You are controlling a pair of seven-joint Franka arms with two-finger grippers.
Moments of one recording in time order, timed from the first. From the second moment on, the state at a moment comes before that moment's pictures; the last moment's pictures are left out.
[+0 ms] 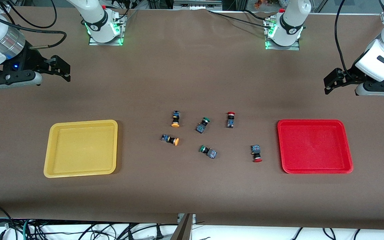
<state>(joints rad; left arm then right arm) -0.09 -0.01 -0.01 -1.66 0.04 1.71 -0.08 0.13 0.02 0.05 -1.59 0.00 1.61 0.03</state>
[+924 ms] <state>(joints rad) -0.09 -0.01 -0.01 -1.66 0.04 1.71 -0.08 0.12 0.03 0.05 -1.58 0.00 1.64 0.04</state>
